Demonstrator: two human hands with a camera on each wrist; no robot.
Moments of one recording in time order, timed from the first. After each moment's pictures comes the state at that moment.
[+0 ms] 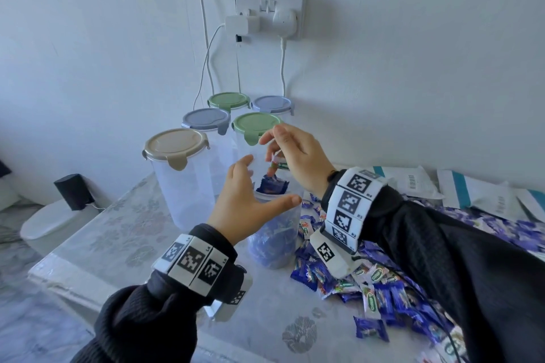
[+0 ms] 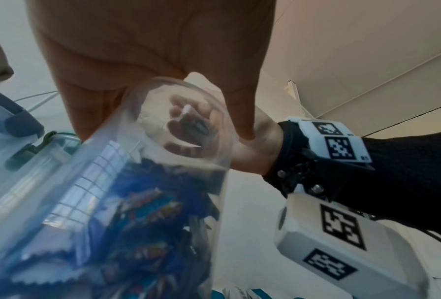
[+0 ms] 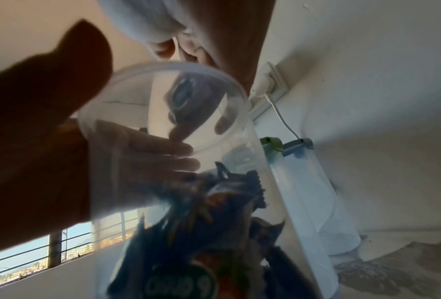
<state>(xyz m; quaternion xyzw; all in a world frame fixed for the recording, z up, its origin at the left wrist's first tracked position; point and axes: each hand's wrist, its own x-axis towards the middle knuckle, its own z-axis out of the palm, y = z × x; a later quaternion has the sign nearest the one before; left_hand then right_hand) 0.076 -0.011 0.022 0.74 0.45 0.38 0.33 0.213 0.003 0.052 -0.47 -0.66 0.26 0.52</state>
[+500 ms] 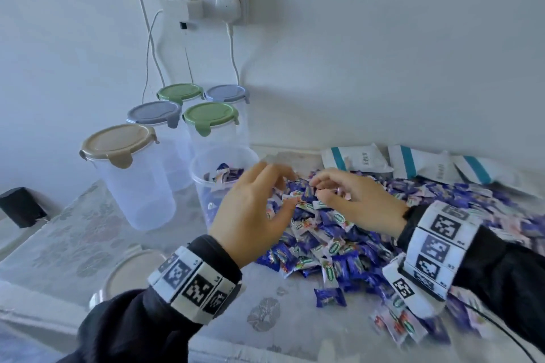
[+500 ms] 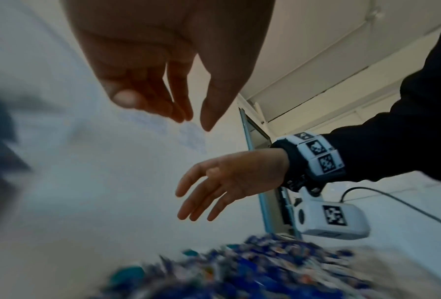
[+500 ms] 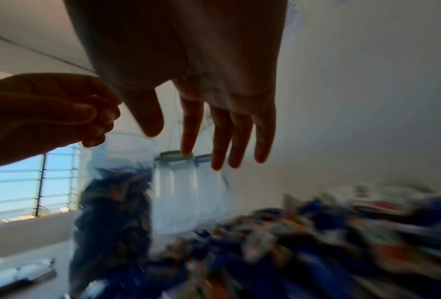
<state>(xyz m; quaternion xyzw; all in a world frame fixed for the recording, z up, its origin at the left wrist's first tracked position) 0.125 -0.058 0.017 0.87 0.25 0.41 0.14 0.330 -0.112 0.016 -0.65 -0.68 0.19 0.27</state>
